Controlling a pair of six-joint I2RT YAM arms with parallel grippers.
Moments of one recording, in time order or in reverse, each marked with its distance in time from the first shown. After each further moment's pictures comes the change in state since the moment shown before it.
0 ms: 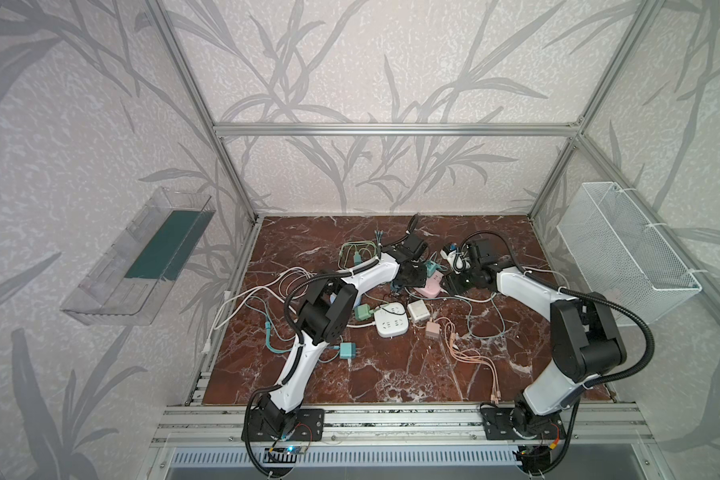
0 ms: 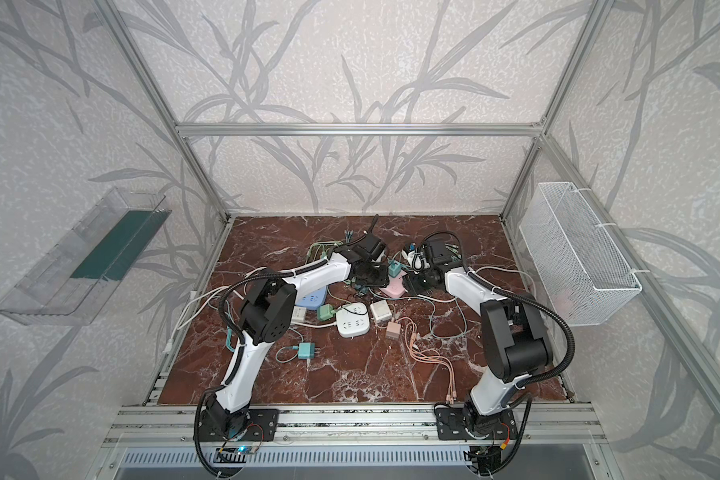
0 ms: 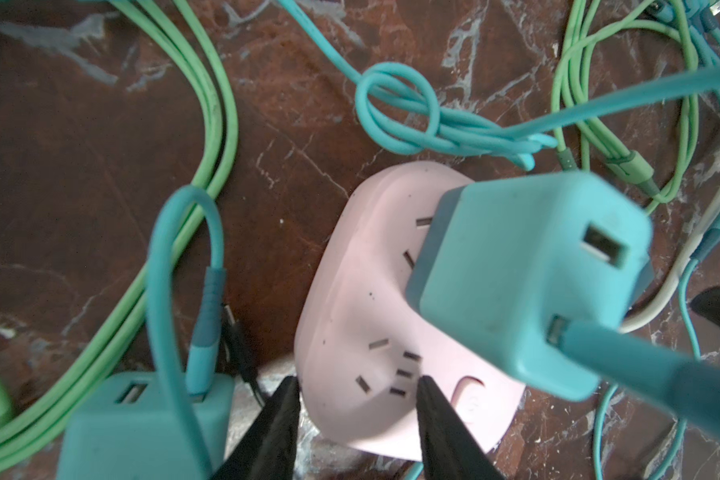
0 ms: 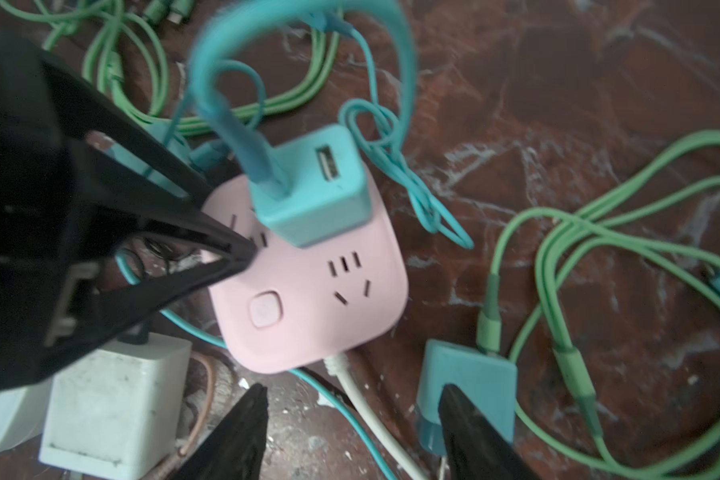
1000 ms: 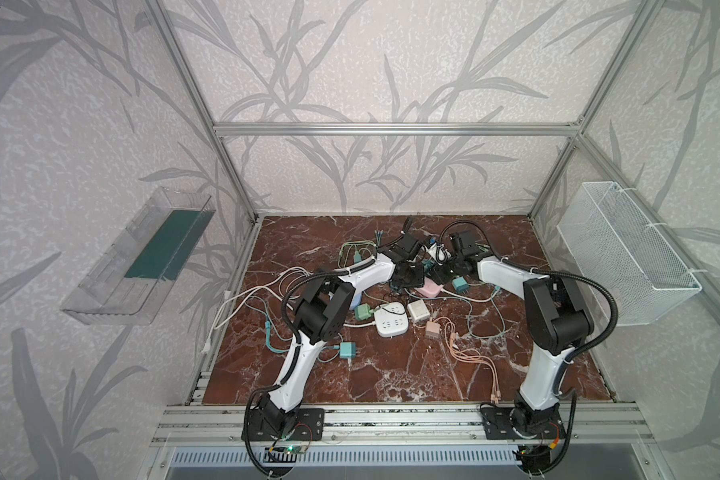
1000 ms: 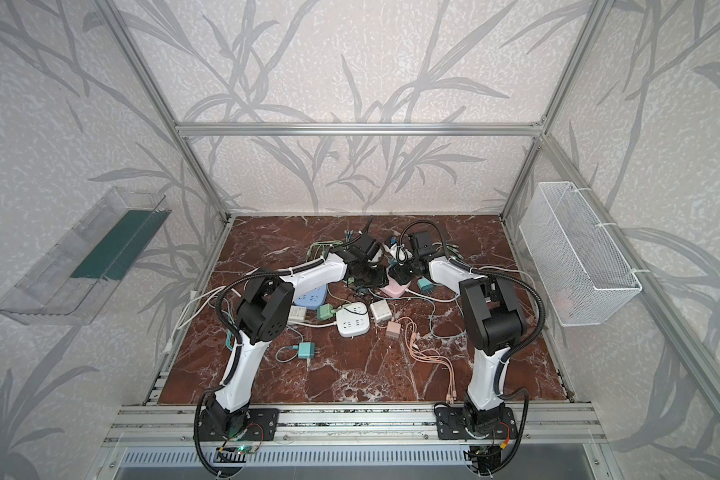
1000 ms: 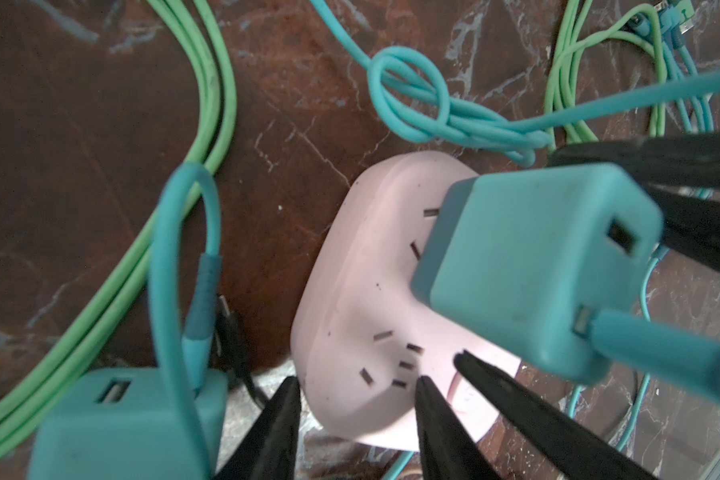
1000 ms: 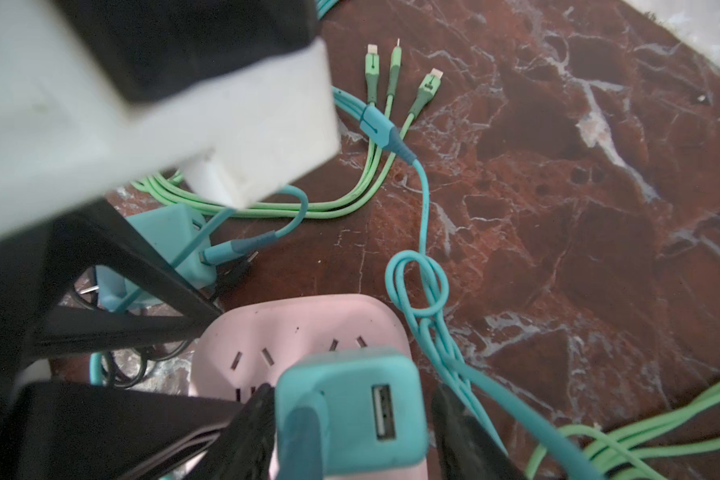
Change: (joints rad) left arm 0.022 -0.018 -0.053 0.051 0.075 -0.041; right arm 0.038 0.226 0.179 0.083 -0.048 -0.164
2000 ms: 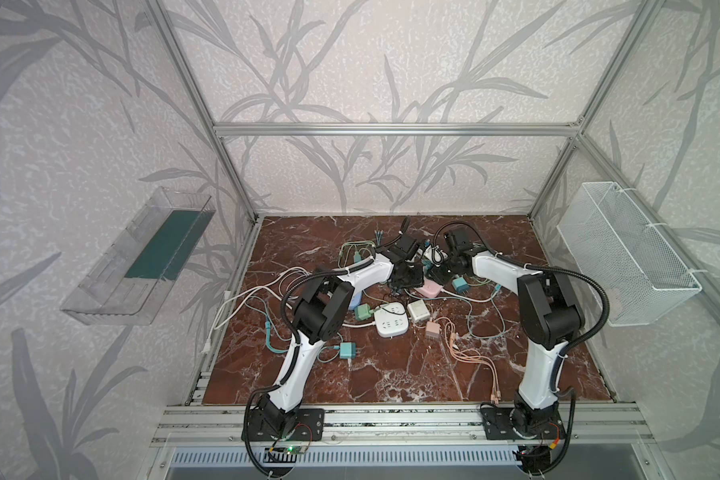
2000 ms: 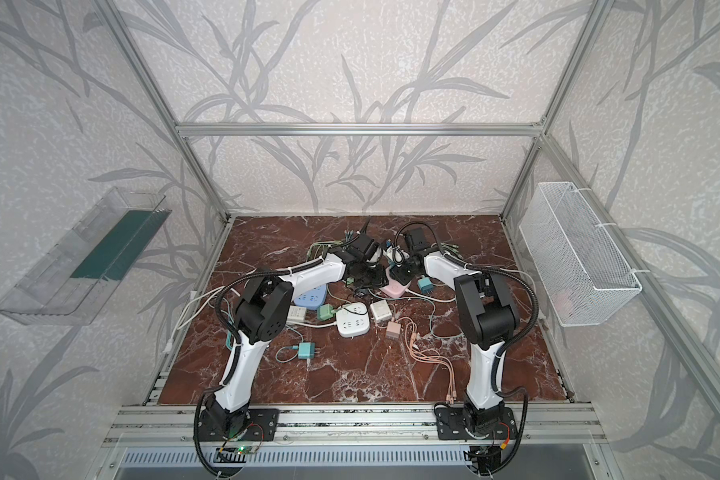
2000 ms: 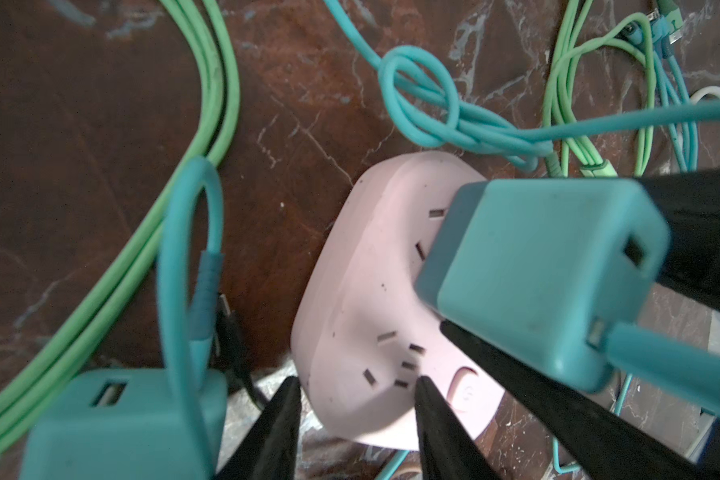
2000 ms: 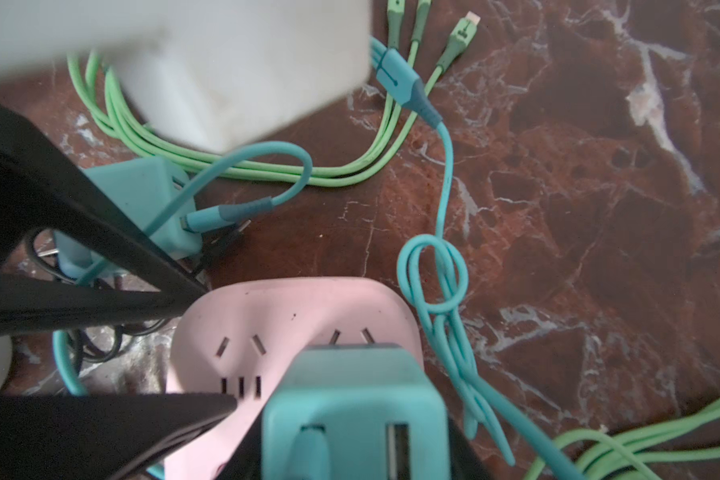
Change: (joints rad) left arm 0.012 -0.004 -0.015 0.018 0.034 -0.024; right arm 0.024 0.054 0.095 -0.141 0.055 -0.070
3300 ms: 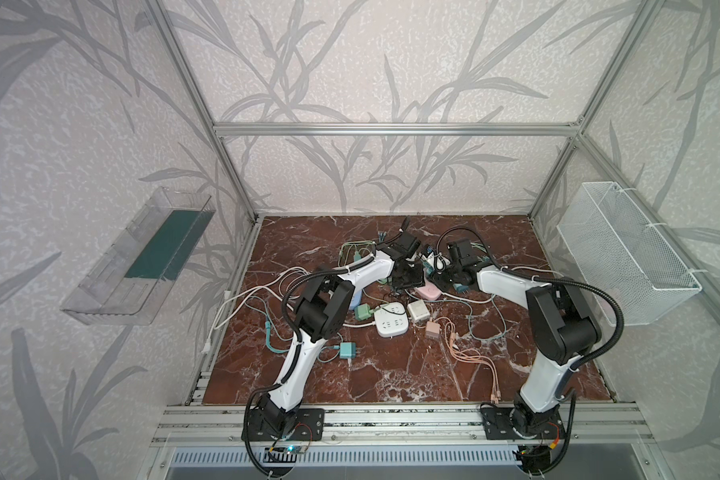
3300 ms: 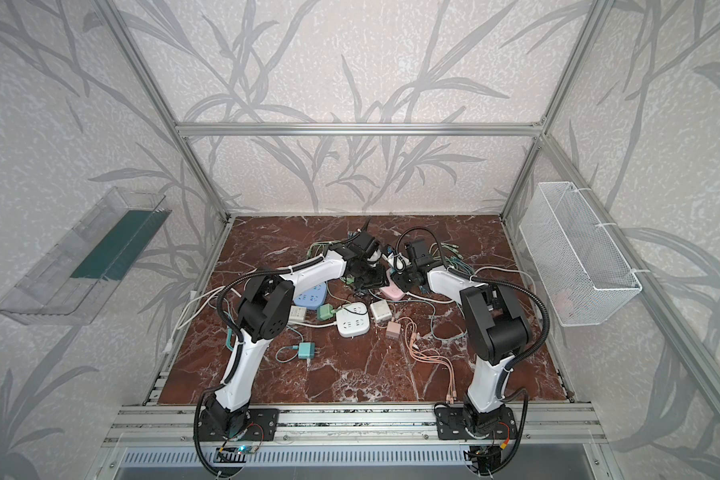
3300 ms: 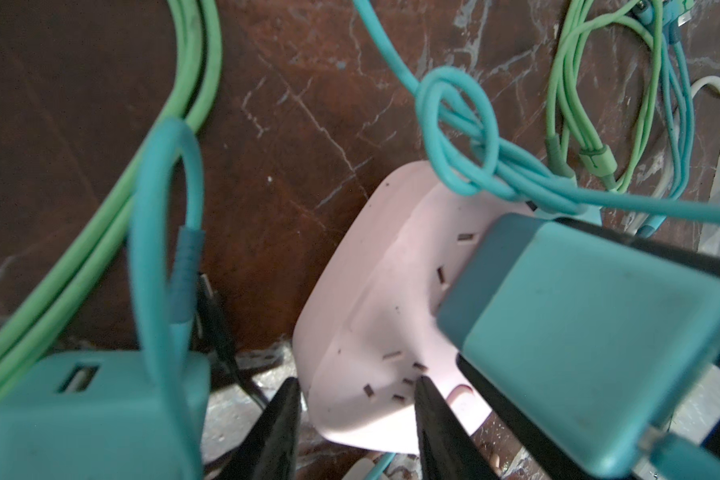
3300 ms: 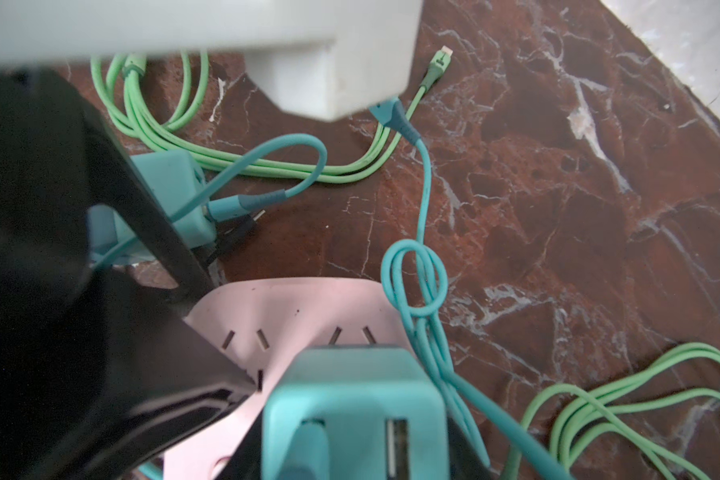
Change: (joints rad) left arm 0.006 0.032 0.069 -0.091 0.054 -0.019; right arm 0.030 -0.133 -0.222 0.227 0.061 0.031
